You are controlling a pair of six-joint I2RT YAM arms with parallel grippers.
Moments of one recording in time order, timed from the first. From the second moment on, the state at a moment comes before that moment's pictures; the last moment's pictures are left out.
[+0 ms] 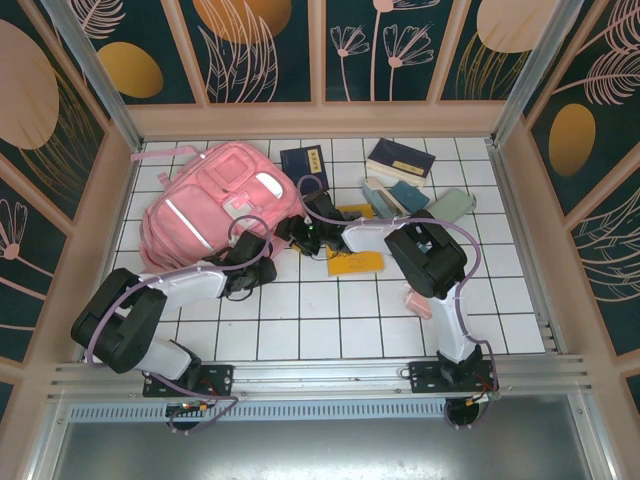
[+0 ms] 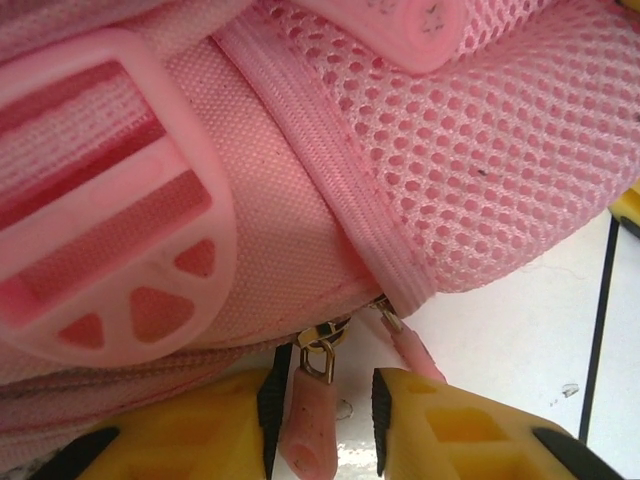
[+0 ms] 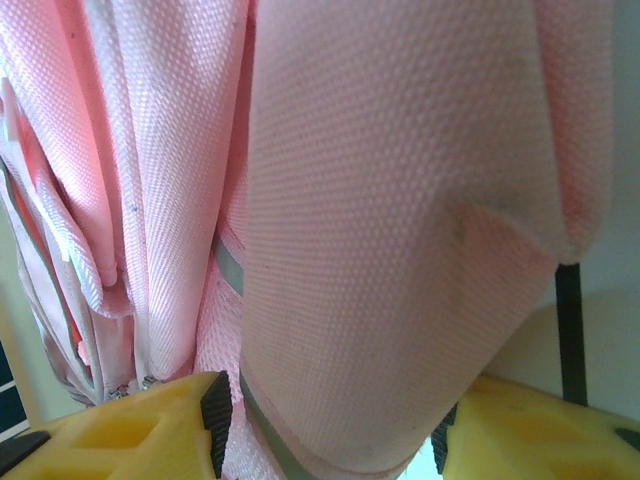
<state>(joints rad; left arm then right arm) -0.57 1.48 0.60 -0.17 -0.07 -0.81 0.76 2.11 1.28 0.09 -0.38 1.15</state>
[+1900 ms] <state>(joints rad) -0.58 1.14 0.66 -0.53 -0.09 -0.85 0.56 2.11 1.62 -0.28 -0.36 0.86</state>
